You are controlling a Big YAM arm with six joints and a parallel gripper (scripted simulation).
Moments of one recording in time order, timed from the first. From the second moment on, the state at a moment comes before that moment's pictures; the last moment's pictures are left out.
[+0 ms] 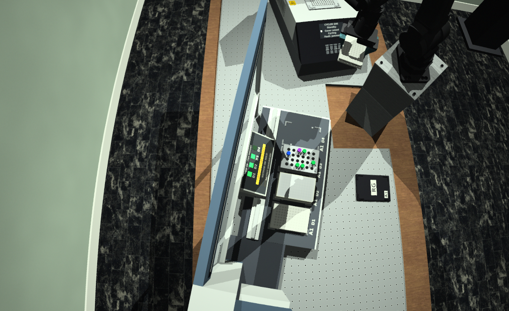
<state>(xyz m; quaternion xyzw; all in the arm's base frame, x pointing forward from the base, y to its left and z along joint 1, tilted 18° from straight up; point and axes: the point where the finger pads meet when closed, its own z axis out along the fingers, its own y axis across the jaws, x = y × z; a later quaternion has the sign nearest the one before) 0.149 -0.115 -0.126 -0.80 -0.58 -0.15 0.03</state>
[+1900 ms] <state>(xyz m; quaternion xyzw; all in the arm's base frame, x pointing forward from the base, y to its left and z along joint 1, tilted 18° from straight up) 0.203 -0.357 -0.146 -0.97 -0.20 -0.14 0.06</state>
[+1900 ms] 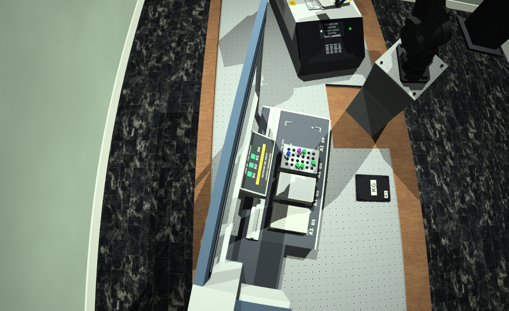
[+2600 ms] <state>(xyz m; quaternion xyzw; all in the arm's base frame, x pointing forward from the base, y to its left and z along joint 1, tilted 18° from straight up) 0.223 -0.429 -0.160 -0.98 -0.13 -0.13 0.09</state>
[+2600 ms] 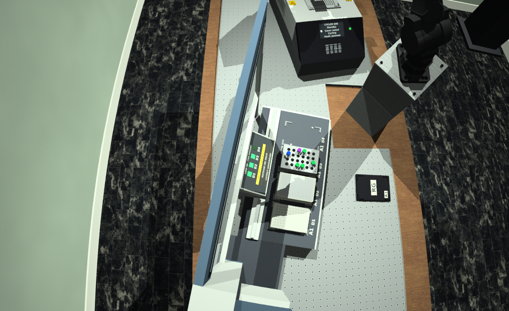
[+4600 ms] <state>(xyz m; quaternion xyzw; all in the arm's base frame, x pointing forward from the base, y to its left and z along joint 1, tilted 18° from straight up) 0.226 -0.440 -0.177 -0.98 -0.13 -0.13 0.09</state>
